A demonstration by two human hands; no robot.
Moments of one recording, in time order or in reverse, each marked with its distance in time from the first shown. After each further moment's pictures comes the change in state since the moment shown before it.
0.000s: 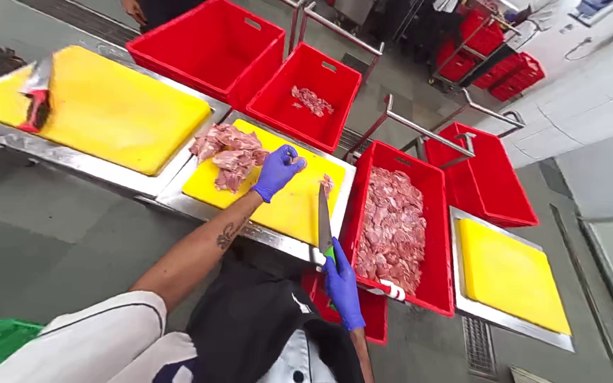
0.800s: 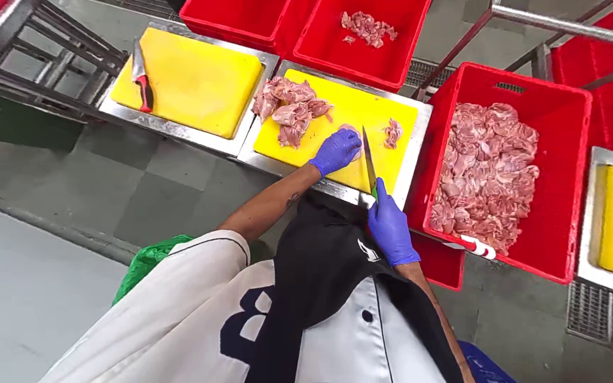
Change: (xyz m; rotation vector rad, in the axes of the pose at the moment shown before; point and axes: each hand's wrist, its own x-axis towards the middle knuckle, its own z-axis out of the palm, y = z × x) left_hand -0.050 -0.070 0.018 0.538 -0.328 0.393; right_hand 0.019 -0.060 0.056 -0.731 -0.097 -0.081
